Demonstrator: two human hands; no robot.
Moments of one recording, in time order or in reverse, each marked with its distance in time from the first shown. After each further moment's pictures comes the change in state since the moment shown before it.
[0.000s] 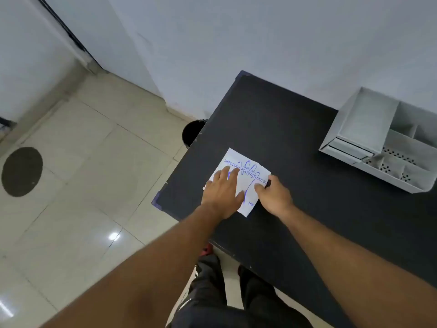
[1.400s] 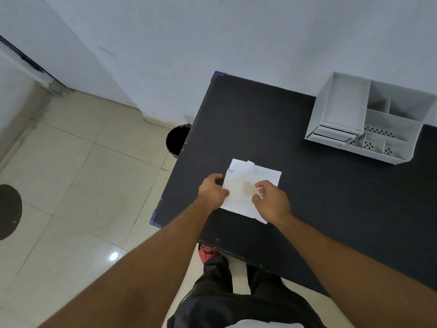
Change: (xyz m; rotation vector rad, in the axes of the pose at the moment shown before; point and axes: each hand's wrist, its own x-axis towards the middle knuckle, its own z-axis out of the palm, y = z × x) left_hand 0.045 -0.023 -0.011 -0.746 -0.221 -0.400; right_hand -0.008 0.011 0.016 0.033 0.149 -0.016
